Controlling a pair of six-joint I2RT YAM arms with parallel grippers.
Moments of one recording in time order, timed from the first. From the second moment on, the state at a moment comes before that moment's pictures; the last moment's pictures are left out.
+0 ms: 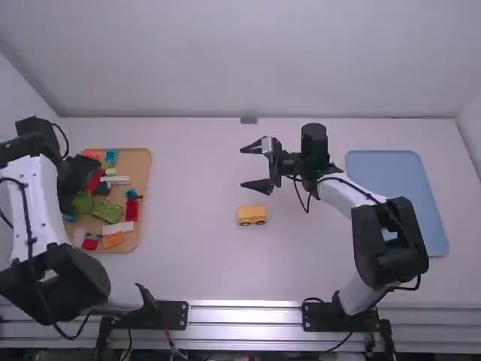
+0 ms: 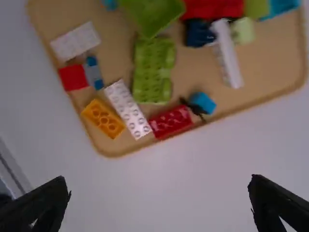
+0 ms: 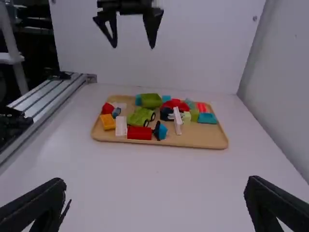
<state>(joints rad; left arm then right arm) 0.55 1.52 1.50 -1.32 -0.04 -0.79 0.27 1.75 0.98 0.39 -1.34 -0.49</state>
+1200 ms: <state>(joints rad) 0.64 1.63 0.88 -0.78 -0.08 -0.83 0.27 1.75 0.98 0.39 -1.29 -0.50</state>
